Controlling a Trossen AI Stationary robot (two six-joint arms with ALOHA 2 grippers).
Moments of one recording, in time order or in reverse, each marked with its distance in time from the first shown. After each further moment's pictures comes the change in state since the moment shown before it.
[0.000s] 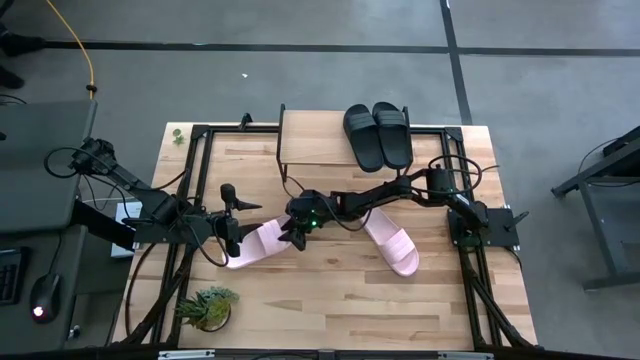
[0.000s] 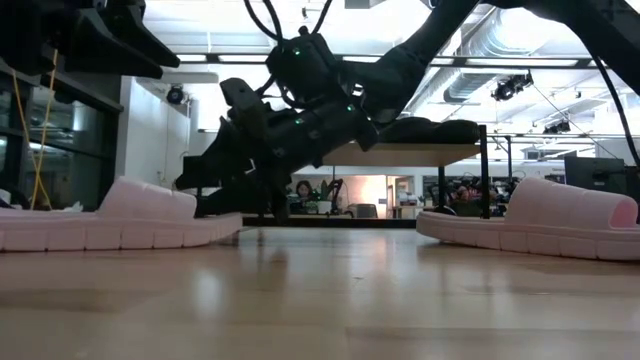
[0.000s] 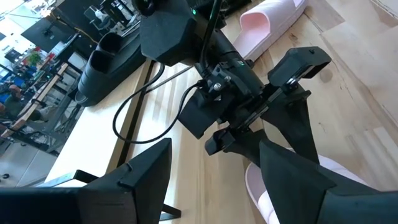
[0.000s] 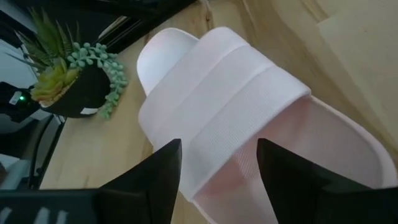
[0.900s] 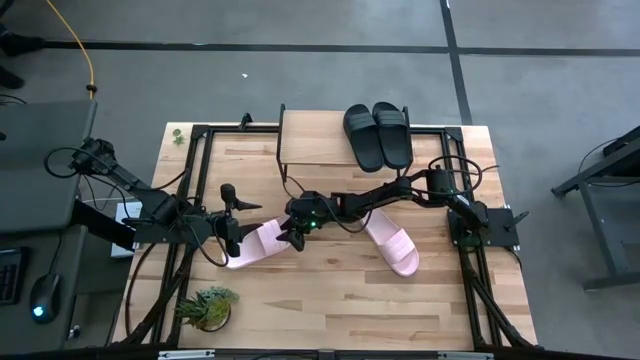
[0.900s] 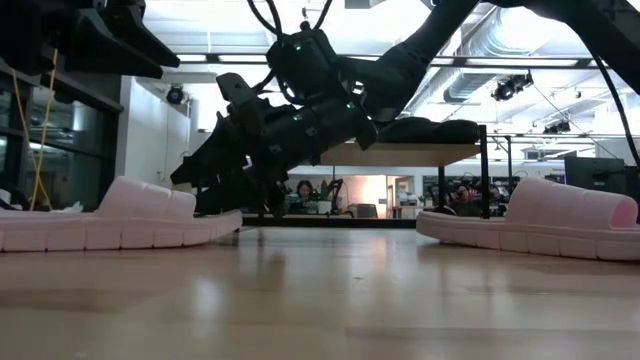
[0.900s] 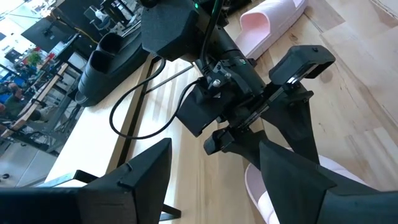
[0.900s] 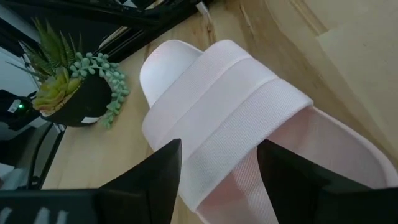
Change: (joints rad) left arm 0.000 0.000 0.000 0.002 0.000 0.000; right arm 0.009 0.000 0.000 0.029 0.032 0.009
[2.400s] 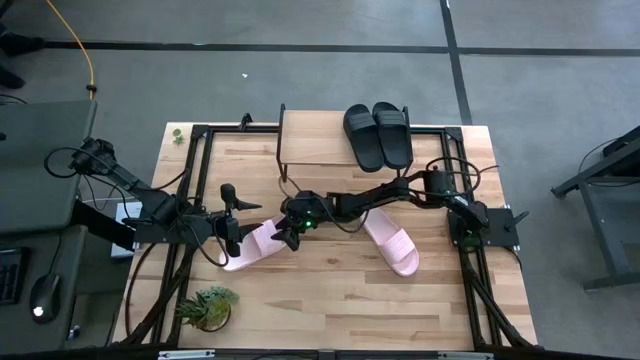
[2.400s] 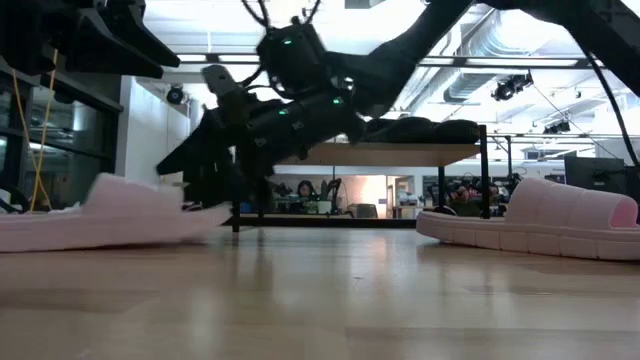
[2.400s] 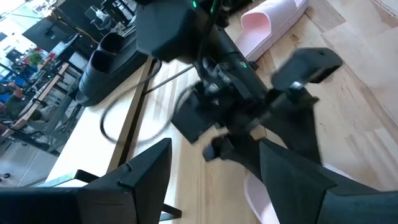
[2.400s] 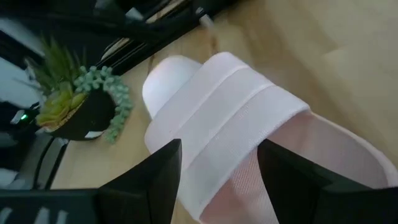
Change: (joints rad) left arm 0.000 0.000 0.000 0.001 -0.003 0.000; right arm 0.005 0.034 0.079 -0.025 0.005 0.015
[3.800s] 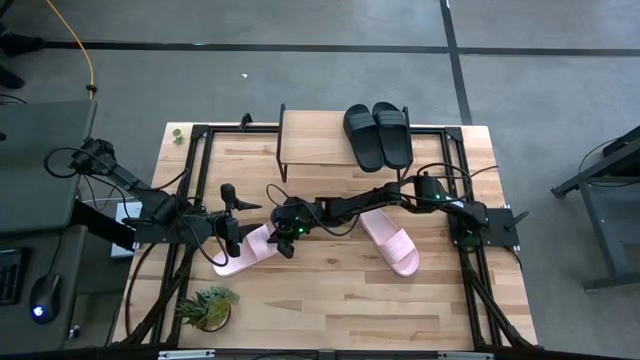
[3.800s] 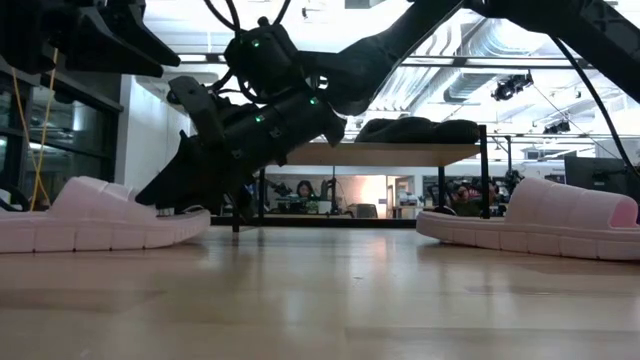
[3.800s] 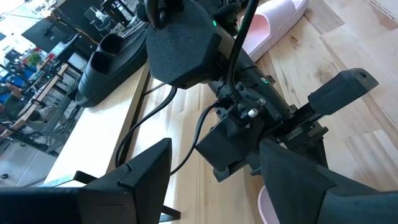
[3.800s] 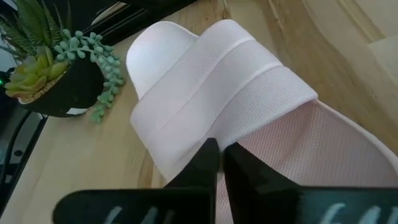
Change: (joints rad) left arm 0.000 0.000 0.000 0.005 0.004 -0.001; right arm 0.025 0.091 0.171 -0.172 -0.005 -0.111
